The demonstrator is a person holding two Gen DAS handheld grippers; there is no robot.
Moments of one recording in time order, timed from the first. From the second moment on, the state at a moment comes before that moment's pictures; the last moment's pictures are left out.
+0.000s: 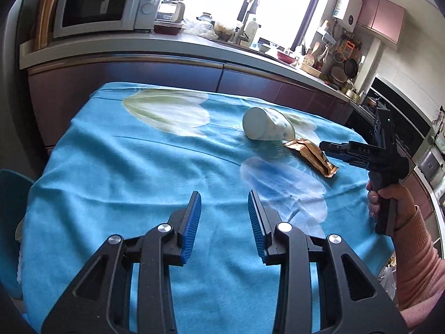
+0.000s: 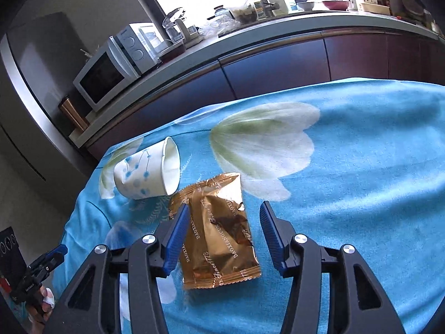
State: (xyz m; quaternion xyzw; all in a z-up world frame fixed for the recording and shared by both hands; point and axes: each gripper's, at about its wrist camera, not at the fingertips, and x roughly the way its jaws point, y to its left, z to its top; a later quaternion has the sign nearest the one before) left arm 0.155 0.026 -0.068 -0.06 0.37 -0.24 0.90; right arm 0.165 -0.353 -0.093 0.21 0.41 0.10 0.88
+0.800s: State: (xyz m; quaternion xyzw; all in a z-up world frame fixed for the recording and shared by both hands) left arm 0.207 -0.101 -0.080 -0.02 0.41 -0.30 0.86; right arm 0.234 -0.298 -0.091 0.25 0.42 0.29 0.83
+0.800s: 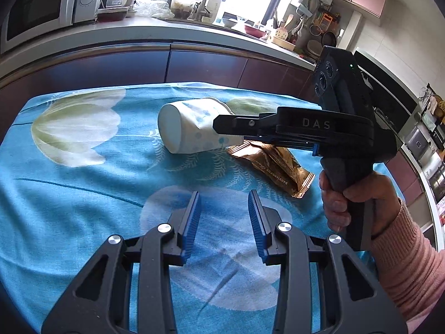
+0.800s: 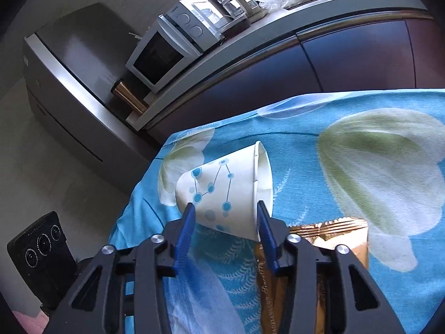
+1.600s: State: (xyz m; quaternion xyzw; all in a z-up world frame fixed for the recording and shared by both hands) left arm 0.212 -0.165 -0.096 -0.02 0.45 -0.35 0.82; right arm 0.137 -0.400 -0.077 0.21 0.36 0.15 0.90
